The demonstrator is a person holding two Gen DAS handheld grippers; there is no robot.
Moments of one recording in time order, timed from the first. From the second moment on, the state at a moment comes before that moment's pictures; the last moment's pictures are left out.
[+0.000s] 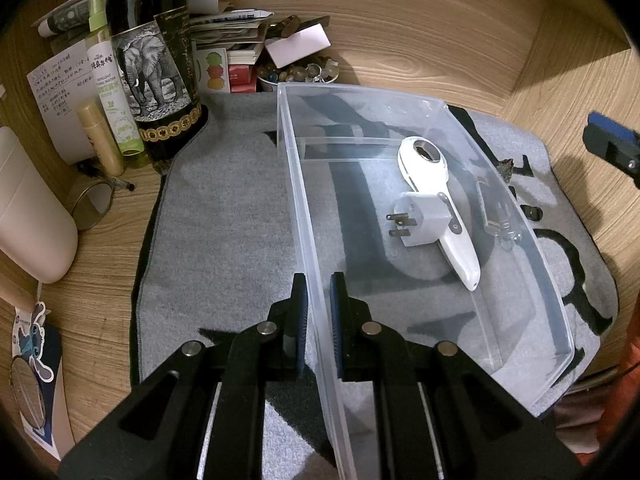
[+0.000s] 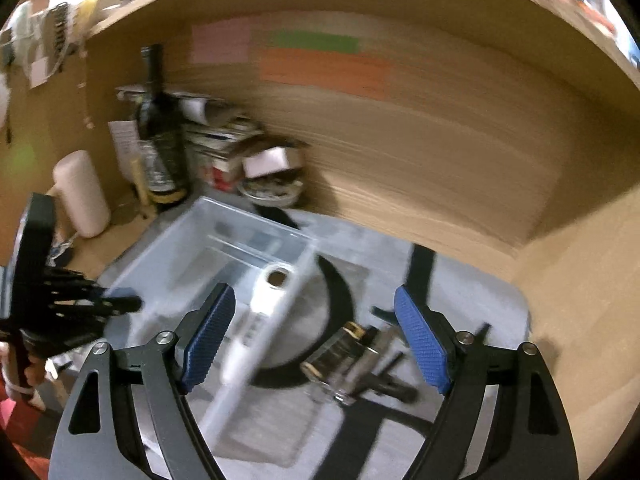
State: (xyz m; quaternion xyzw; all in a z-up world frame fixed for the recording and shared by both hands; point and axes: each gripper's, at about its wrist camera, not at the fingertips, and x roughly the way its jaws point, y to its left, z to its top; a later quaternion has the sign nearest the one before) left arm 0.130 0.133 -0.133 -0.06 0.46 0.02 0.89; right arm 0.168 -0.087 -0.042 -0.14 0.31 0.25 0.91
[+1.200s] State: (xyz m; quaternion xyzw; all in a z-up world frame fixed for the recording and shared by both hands) left arm 0.130 0.133 -0.133 -0.06 0.46 0.02 0.89; right arm 0.228 -0.153 -0.145 -0.06 0.45 0.17 0.88
